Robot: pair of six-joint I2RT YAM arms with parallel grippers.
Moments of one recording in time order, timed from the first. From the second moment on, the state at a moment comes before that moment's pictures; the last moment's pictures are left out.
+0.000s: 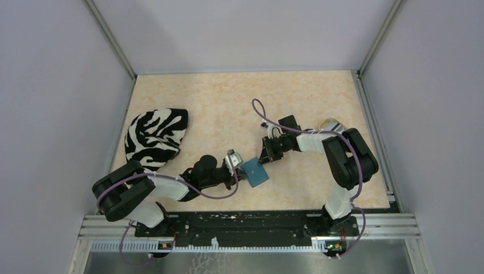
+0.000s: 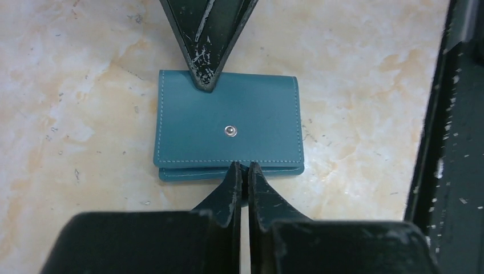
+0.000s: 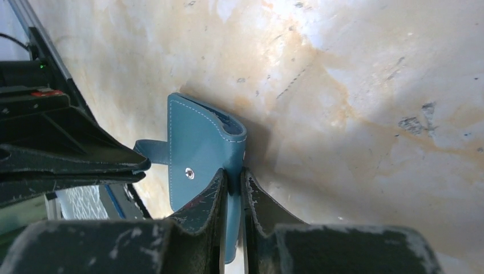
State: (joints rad) left arm -0.91 1.49 0.34 0.77 0.25 0.02; right arm 0.43 1.76 0.85 -0.14 -0.73 0.16
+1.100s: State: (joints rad) left arm -0.73 1.24 0.15 1.09 0.58 -0.32; right arm 0.44 1.27 0.84 -0.48 -1.03 -0.69
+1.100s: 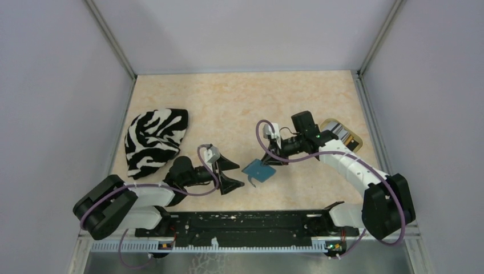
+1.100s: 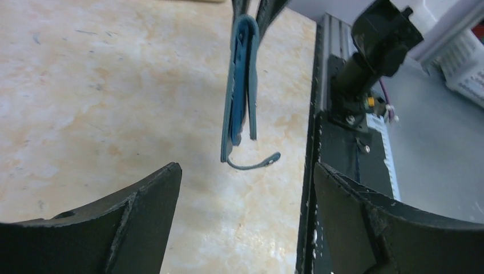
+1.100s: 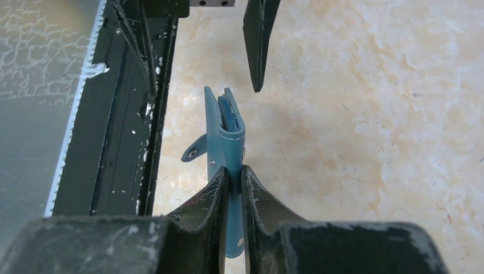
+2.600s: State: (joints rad) left arm -0.78 1.42 0.31 0.94 0.36 -0.80; right arm 0.46 1.12 0.79 -0.33 -0.76 -0.52
